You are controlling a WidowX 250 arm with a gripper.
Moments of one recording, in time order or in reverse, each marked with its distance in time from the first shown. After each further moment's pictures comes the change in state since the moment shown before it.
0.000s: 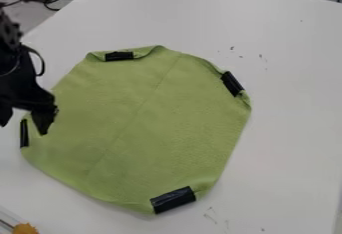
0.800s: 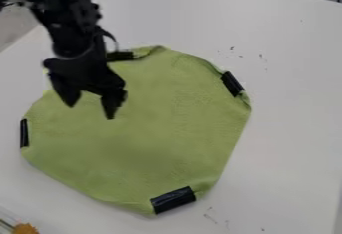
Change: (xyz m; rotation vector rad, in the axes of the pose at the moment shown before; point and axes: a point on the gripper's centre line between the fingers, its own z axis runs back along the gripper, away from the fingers) arm 0.031 -0.080 0.041 -0.085 -0.120 -0.121
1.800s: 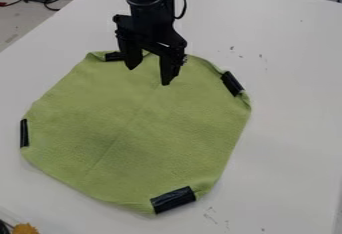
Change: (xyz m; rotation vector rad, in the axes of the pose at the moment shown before) arm 0.070 -0.075 0.007 -0.112 0.104 -0.283
